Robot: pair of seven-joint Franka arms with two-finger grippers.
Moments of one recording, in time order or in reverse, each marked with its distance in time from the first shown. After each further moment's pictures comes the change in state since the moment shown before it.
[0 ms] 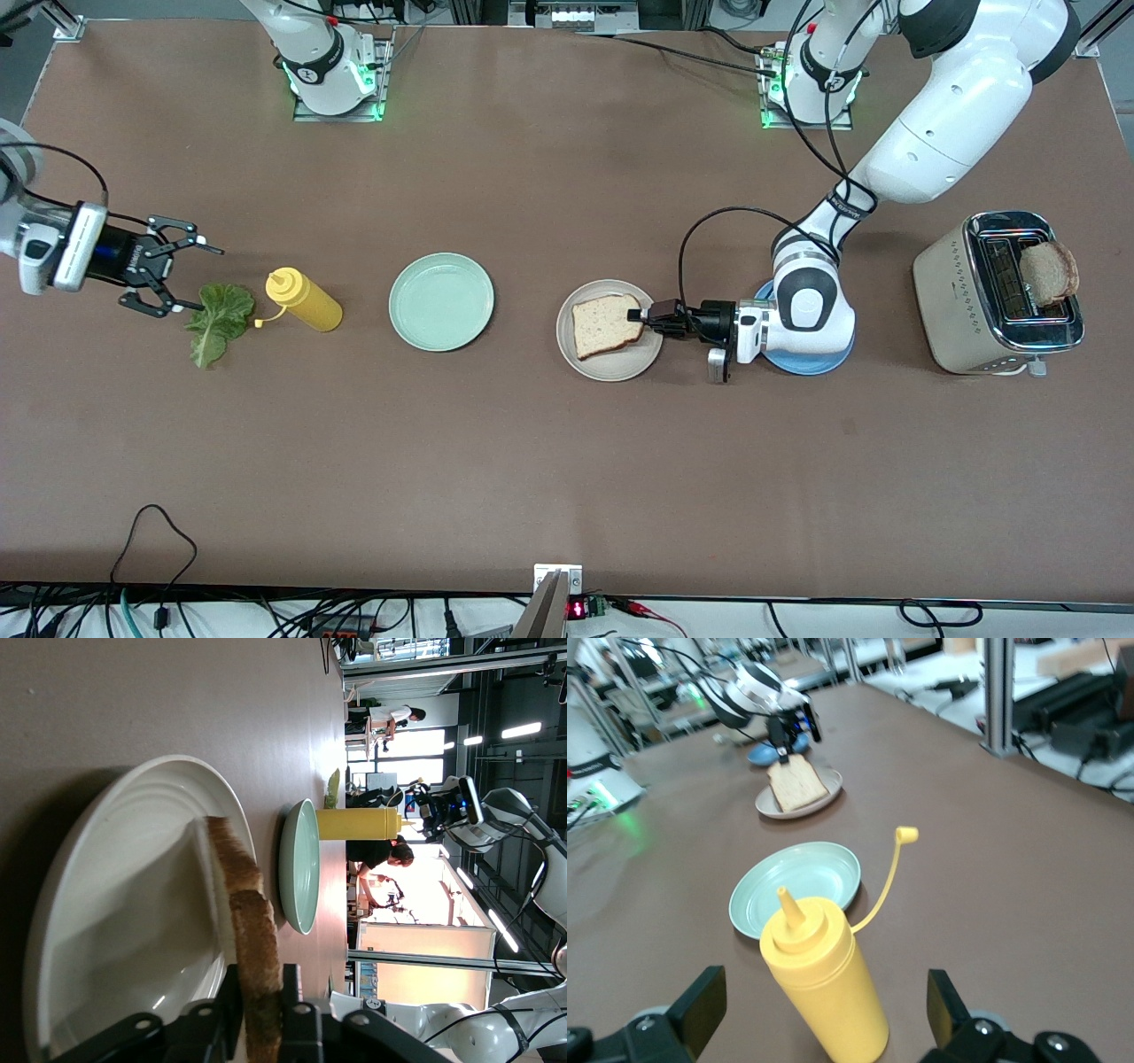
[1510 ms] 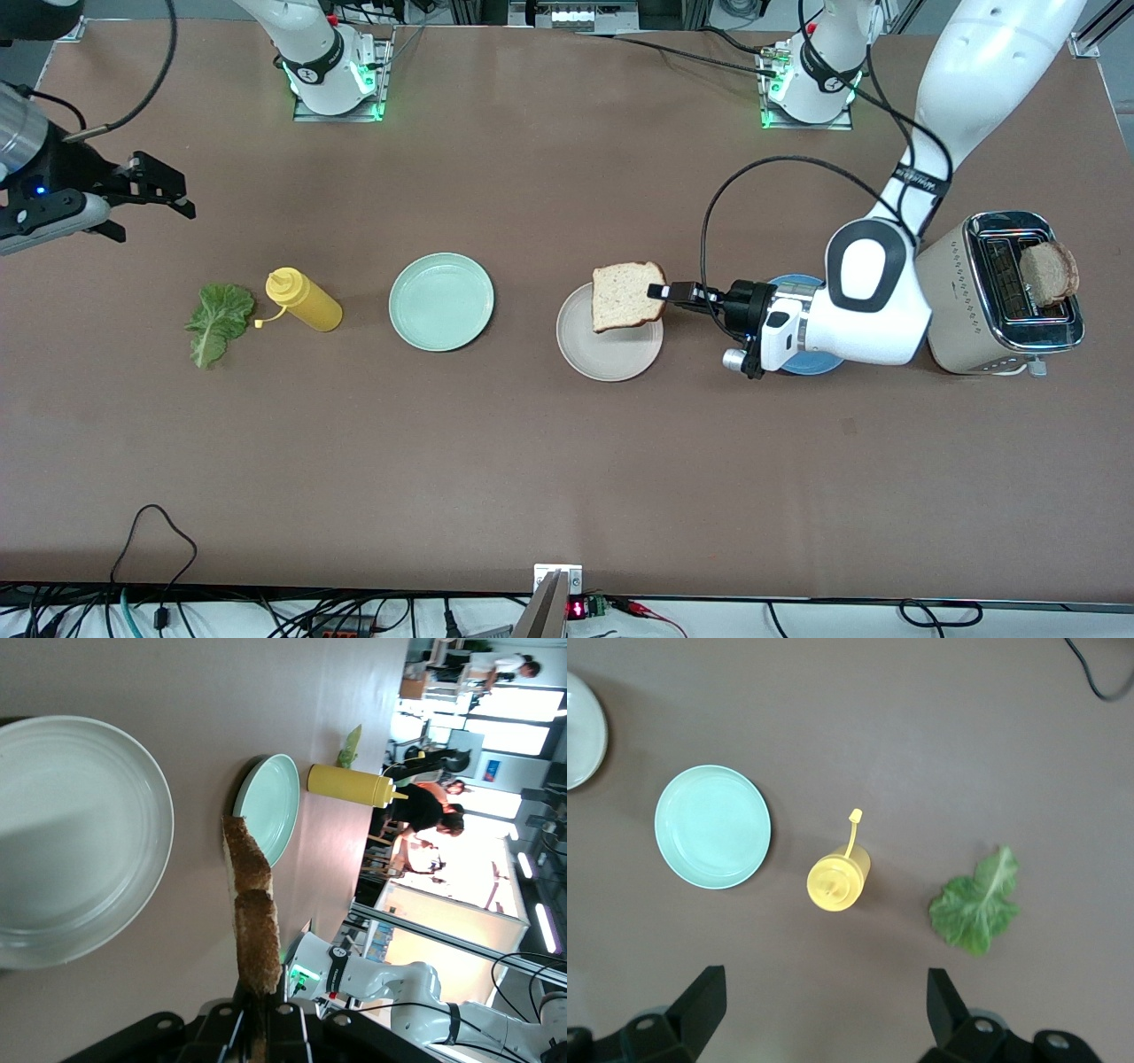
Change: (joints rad) left arm 0.017 -0.243 -0.008 0.073 0.282 -0.173 -0.591; right arm 0.405 -0.392 0.019 0.271 -0.894 0.026 1.736
